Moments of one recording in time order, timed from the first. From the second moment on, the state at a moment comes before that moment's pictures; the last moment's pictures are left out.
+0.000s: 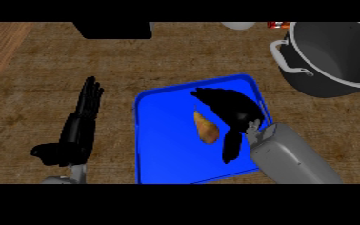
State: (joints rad) left arm -0.01 0.18 -0.19 -1.58 0.14 0.28 -0.13; right arm -0.52 -0.29 0.56 -1.51 0.45 0.51 0.48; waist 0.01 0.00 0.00
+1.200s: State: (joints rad) left arm -0.02 0.11 -0.11 -1.57 0.07 0.21 -0.12; right arm -0.45 -0.10 0.48 -1.20 0.83 0.43 0.21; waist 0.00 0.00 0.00
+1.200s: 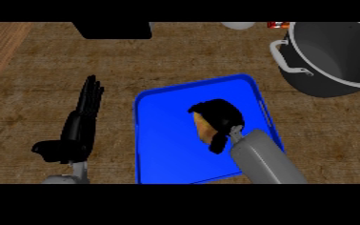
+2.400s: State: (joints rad) left arm 0.02 0.08 -0.11 -1.61 0.03 0.19 -0.11; right arm -0.64 -0.01 0.30 -0.95 1.08 0.01 0.22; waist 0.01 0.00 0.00
